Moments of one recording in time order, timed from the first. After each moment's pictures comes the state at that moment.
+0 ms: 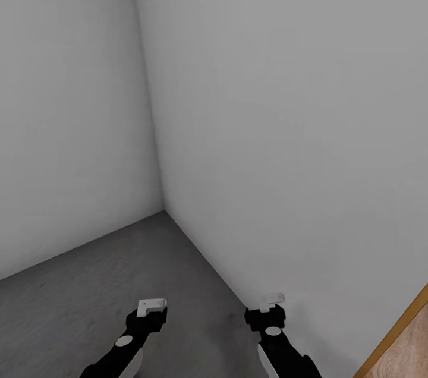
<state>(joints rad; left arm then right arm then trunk) -0.45 0.00 -0.25 -0.43 0.26 -0.11 0.12 -0.43 0.14 0.16 -0.56 0.05 0.11 -0.29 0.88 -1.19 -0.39</state>
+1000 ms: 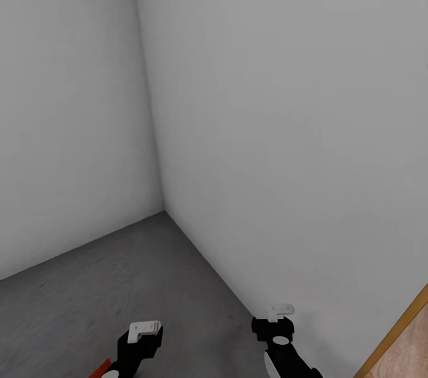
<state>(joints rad) -0.23 0.04 -0.24 -0.71 0.26 -0.08 0.11 -0.39 0.14 0.07 -0.57 0.05 0.11 -0.29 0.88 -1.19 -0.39</state>
